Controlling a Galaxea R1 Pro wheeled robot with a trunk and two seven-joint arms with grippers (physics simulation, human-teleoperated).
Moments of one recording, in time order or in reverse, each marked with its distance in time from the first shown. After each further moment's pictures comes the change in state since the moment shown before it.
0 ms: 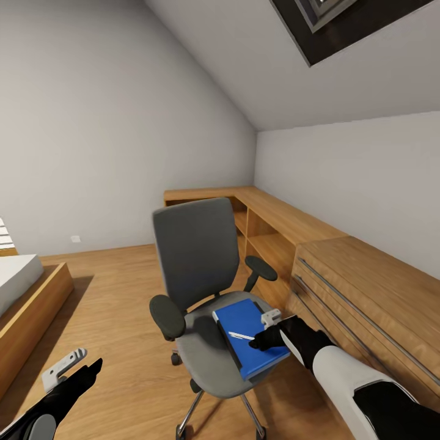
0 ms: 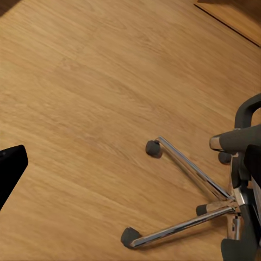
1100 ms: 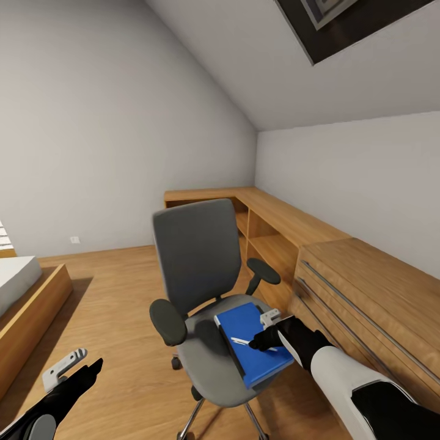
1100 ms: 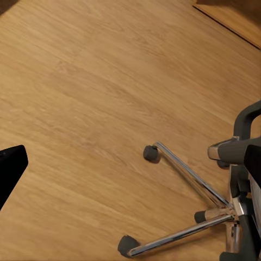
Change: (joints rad) left arm 0.000 0.000 0.000 0.000 0.001 0.001 -0.003; right arm 0.001 0.011 0.003 0.001 0.017 0.001 -0.024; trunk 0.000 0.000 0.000
